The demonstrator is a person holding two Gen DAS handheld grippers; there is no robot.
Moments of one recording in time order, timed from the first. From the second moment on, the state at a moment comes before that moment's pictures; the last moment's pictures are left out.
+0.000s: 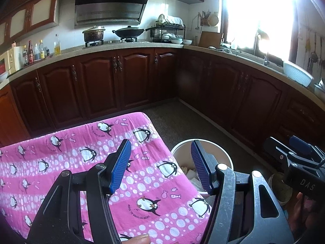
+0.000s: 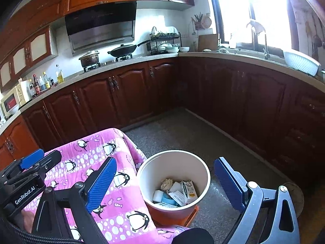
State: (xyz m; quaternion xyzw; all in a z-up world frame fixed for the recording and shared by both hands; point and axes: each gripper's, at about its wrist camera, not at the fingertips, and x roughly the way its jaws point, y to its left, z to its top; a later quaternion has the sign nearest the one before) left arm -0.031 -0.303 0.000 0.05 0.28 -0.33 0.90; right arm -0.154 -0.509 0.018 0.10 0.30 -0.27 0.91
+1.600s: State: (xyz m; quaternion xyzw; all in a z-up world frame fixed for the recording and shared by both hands) left arm -0.031 -0.298 0.002 0.04 0.28 -0.33 0.90; right arm -0.145 -0.499 0.028 0.08 0.29 -0.26 0.92
